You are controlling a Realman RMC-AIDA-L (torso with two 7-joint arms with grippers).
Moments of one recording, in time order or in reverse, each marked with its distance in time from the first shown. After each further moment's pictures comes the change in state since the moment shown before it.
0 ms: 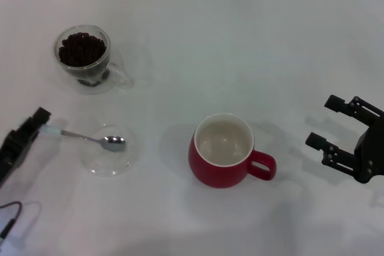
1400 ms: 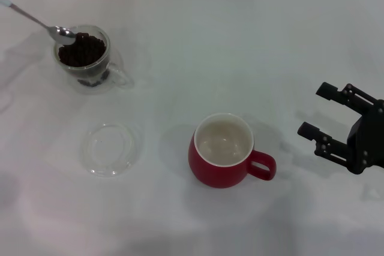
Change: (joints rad) left arm -0.453 0.120 0.013 -0.434 0.092 0.045 -0.332; right arm 0.025 0.001 0.002 -0.038 0.005 -0.029 -0.003
